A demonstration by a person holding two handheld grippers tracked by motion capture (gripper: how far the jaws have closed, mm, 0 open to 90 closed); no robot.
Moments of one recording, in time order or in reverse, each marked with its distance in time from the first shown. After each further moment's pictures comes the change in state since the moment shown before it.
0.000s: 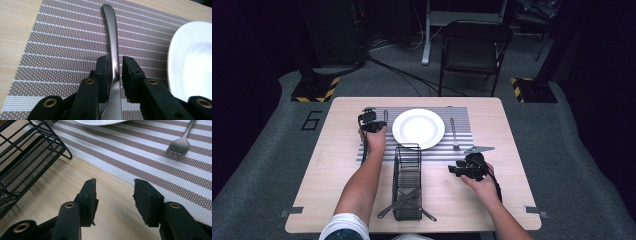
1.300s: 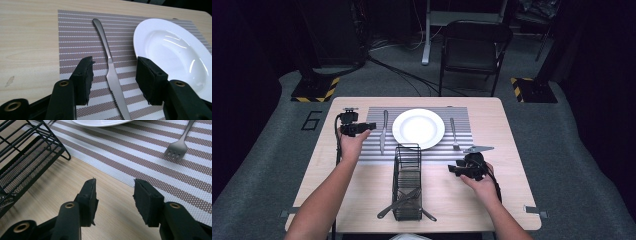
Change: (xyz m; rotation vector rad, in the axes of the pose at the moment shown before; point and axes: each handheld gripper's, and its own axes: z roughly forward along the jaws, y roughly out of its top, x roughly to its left) left arm 0.027 -0.001 -0.097 -0.055 -0.152 0.159; right arm 0.003 0.002 0.000 0.000 -0.021 -0.003
